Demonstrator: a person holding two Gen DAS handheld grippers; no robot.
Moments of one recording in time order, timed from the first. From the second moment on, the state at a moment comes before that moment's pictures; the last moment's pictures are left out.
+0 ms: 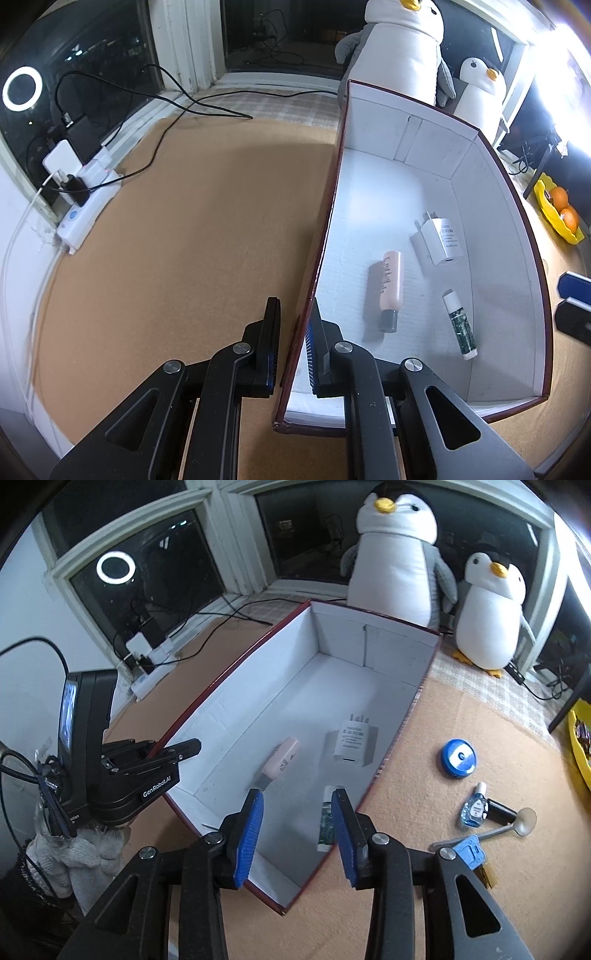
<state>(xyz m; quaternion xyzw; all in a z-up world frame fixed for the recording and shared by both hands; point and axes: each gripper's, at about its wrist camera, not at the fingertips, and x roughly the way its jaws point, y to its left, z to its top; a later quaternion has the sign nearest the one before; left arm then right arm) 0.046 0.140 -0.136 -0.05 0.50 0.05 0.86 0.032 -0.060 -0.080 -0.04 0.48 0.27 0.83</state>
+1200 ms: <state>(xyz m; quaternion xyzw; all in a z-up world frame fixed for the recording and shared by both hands) 0.062 0.131 -0.130 -0.03 0.50 0.07 0.86 0.123 -0.218 -0.181 0.09 0.58 0.13 0.80</state>
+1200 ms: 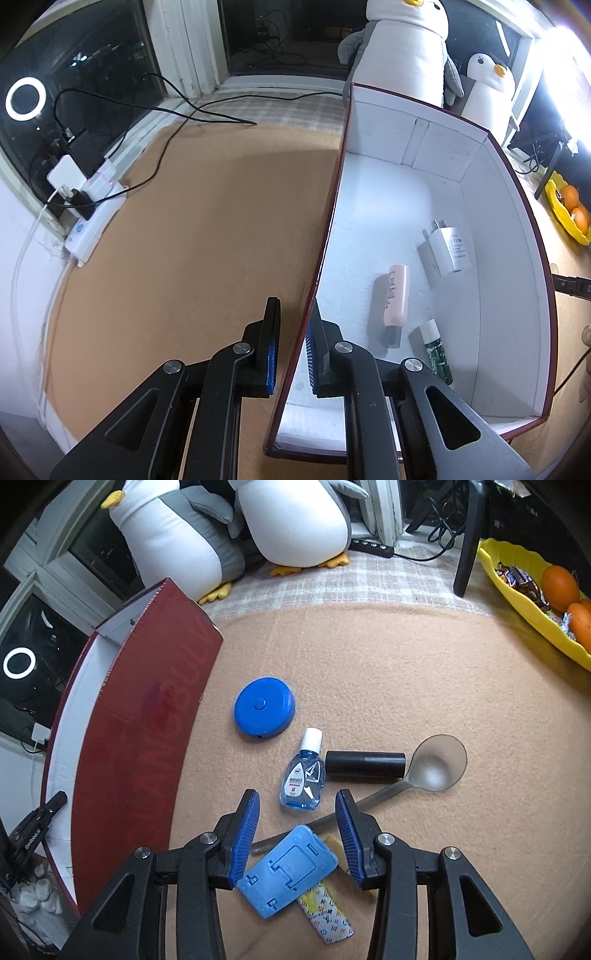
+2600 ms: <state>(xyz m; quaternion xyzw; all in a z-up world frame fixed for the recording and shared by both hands) 0.067 0.130 -0.135 -0.04 0.51 0.08 0.86 0.127 -0.199 -0.168 0.04 0.57 0.12 0.81</state>
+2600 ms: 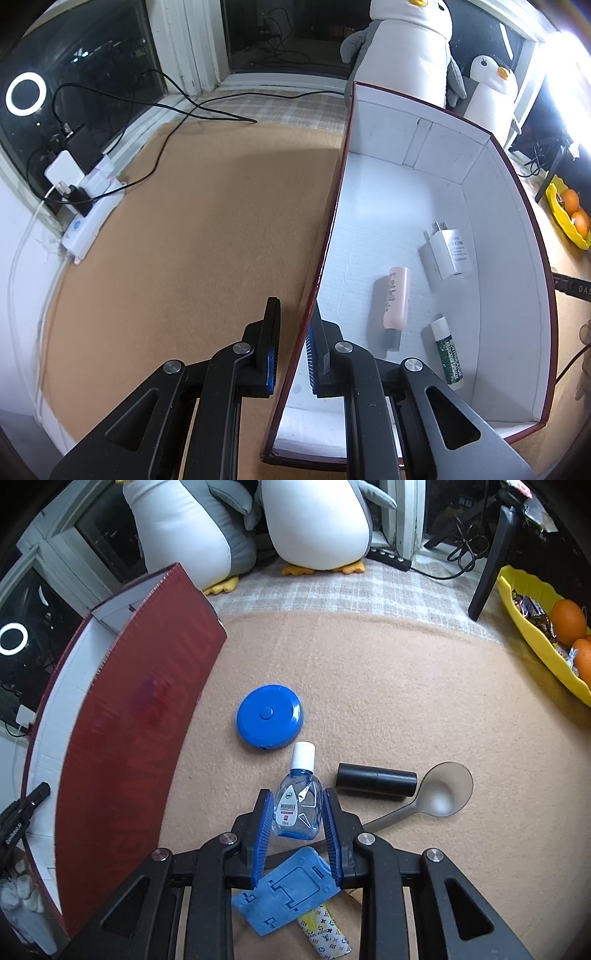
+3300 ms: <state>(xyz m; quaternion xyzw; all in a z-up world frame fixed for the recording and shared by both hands) 0.058 0.138 -0.132 -0.06 0.50 0.06 0.86 0.105 -0.085 -0.054 0.01 0.49 0.25 0.84</state>
